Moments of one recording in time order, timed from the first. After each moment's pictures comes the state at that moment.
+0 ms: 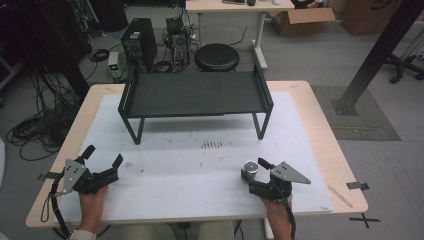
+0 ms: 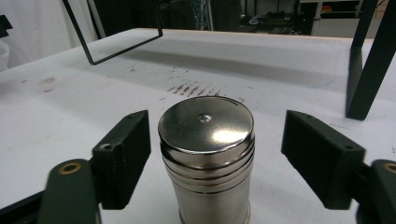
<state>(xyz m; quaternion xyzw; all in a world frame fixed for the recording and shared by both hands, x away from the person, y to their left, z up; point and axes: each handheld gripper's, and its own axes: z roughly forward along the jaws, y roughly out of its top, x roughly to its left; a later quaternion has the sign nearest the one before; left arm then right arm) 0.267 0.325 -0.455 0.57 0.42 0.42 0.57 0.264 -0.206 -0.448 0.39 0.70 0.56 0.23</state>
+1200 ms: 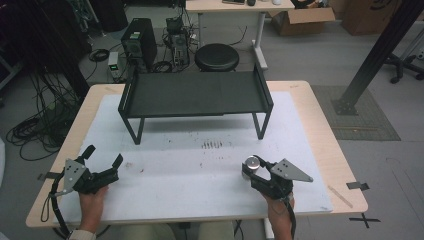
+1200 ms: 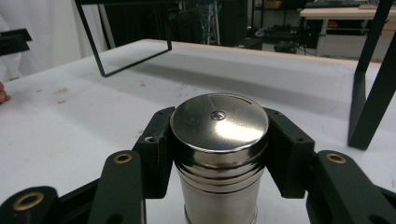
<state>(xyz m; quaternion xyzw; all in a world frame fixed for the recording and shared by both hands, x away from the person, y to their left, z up) 0.267 0.325 -0.455 0.57 0.42 0.42 0.57 0.263 -0.203 -0.429 0.37 0.70 0.57 0.23</state>
